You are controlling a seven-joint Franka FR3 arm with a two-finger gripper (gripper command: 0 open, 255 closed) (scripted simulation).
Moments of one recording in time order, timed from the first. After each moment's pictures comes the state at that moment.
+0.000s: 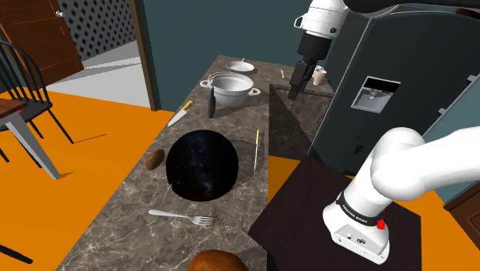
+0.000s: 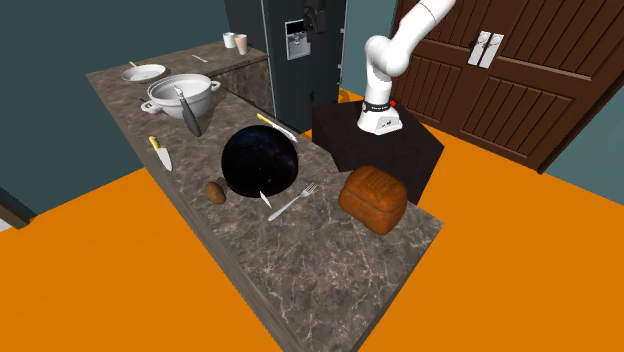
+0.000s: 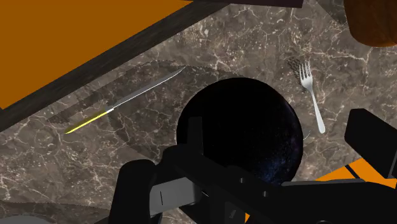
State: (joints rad) arm -0.01 -0.80 0.00 -2.44 0.12 1.65 -0.13
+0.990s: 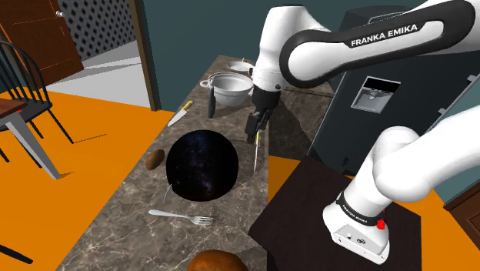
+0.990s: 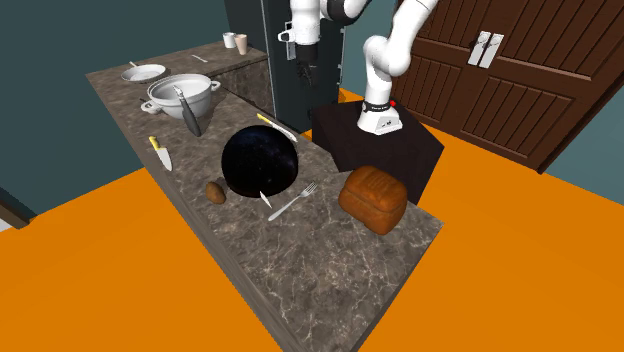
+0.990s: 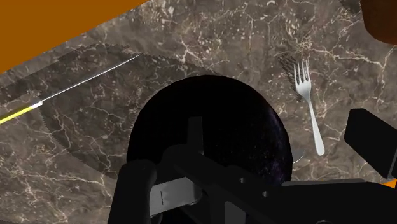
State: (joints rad) arm 0.08 -0.54 0.22 -2.58 0.20 2.05 0.00
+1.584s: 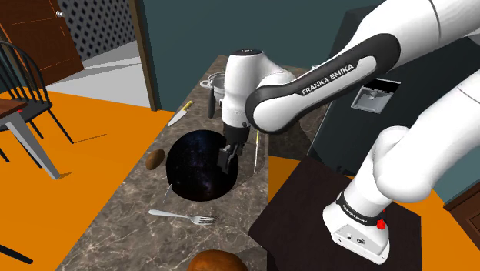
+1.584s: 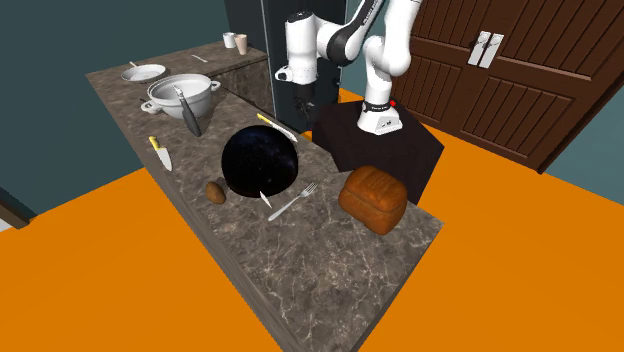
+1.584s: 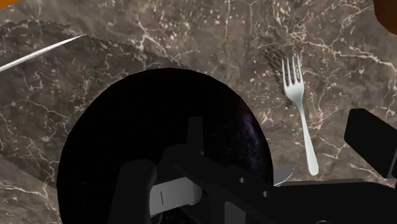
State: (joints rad) arm 0.11 -0.23 0.37 -2.53 0.17 2.31 0.14
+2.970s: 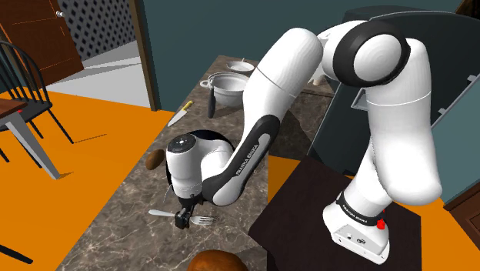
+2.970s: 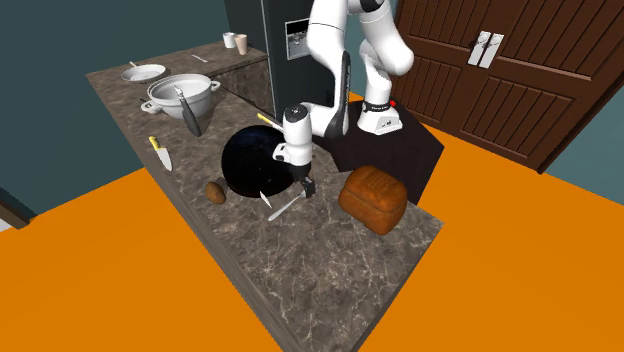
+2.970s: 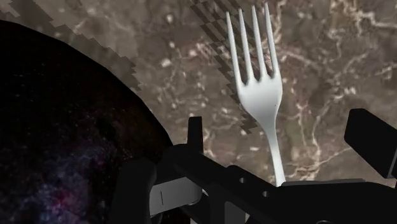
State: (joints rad) arm 0.32 0.55 0.32 -2.15 -0.34 2.61 0.60
